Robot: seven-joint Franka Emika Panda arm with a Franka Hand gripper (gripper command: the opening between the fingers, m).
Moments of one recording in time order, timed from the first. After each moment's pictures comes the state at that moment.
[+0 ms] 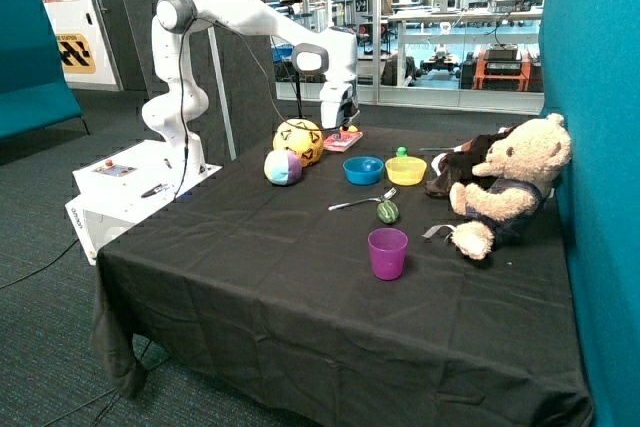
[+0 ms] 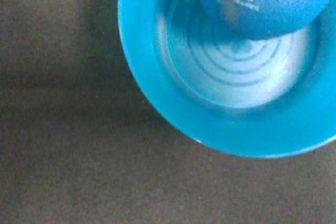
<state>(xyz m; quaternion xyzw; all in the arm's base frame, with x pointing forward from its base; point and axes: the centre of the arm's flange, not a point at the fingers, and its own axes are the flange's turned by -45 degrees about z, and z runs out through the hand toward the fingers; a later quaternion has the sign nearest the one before) 0.592 0.058 0.400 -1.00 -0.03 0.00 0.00</state>
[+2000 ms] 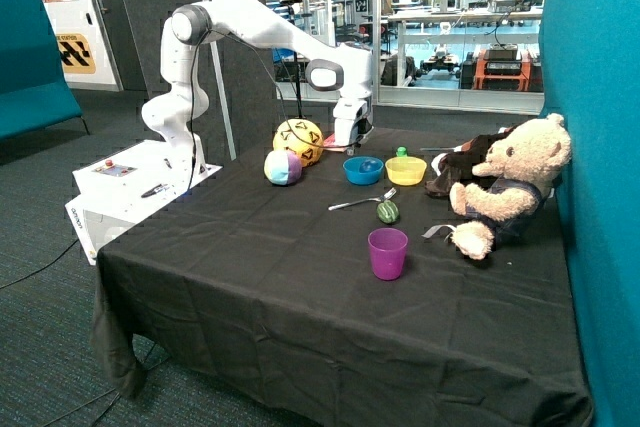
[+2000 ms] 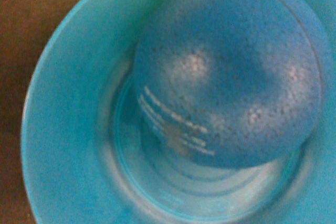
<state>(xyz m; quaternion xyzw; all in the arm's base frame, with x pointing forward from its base) 0.641 0.039 0.364 -1.00 -0.01 0.00 0.00</state>
